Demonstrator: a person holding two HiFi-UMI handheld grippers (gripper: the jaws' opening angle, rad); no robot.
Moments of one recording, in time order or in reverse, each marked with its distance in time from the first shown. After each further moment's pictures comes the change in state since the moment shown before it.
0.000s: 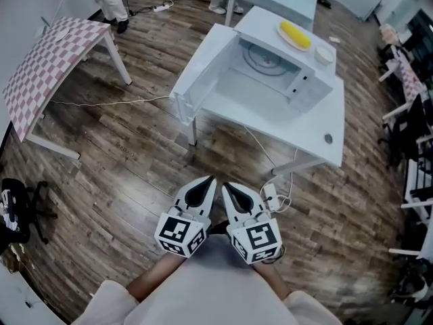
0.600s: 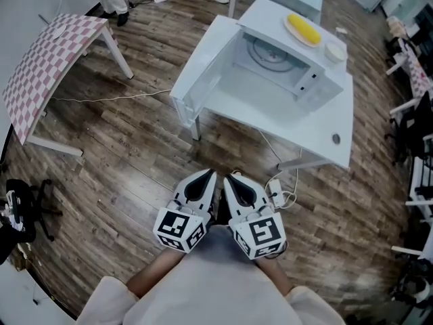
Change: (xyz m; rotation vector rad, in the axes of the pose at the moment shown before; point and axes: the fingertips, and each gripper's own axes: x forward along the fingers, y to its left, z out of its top) left arm 0.036 0.030 0.007 -0.013 0.030 0.017; right arm 0.036 -0.028 0.017 0.015 -0.008 0.015
